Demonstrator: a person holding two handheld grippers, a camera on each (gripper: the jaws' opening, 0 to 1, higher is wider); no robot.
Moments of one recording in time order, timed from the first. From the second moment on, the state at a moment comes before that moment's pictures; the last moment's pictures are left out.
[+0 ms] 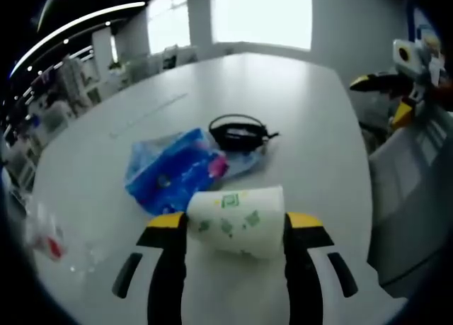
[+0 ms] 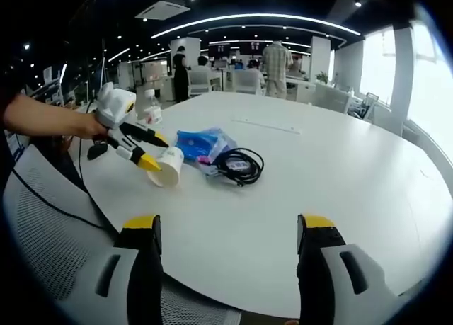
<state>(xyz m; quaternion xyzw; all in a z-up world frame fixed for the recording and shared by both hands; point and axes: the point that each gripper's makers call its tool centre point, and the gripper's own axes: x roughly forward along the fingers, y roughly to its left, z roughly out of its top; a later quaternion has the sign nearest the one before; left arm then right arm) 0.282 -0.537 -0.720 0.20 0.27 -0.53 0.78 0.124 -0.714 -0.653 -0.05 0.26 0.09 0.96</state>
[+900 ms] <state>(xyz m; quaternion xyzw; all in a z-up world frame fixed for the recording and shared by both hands) 0.269 -0.517 -0.687 0.15 0.28 -0.50 0.80 0.128 -0.715 -0.636 -0.10 0.26 0.09 0.96</state>
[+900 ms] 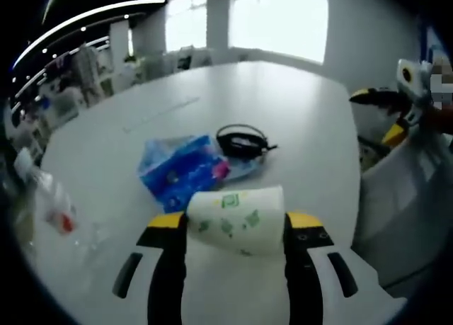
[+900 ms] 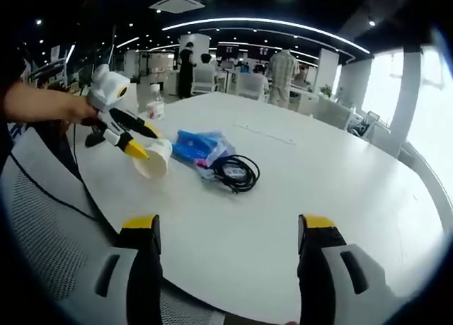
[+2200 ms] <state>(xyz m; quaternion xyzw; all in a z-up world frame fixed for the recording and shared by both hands) 0.228 -0.526 -0.638 0.13 0.29 -0.50 0.80 0.179 -0.627 -0.594 -0.08 0.20 0.18 0.96</state>
